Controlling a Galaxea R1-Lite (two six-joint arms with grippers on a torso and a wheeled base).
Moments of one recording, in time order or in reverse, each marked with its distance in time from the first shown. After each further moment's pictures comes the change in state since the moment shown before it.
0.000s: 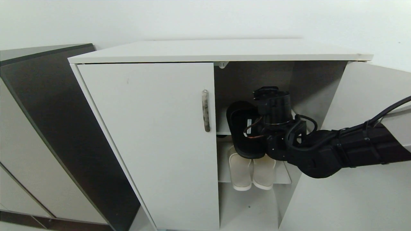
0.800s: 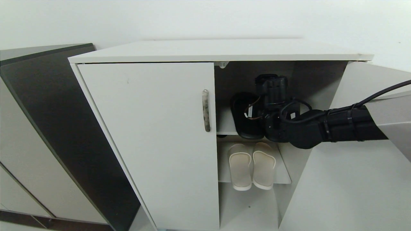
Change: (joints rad) left arm 0.000 0.000 0.000 0.000 0.000 -0.001; right arm -0.085 0.102 -0.287 0.179 0.044 0.001
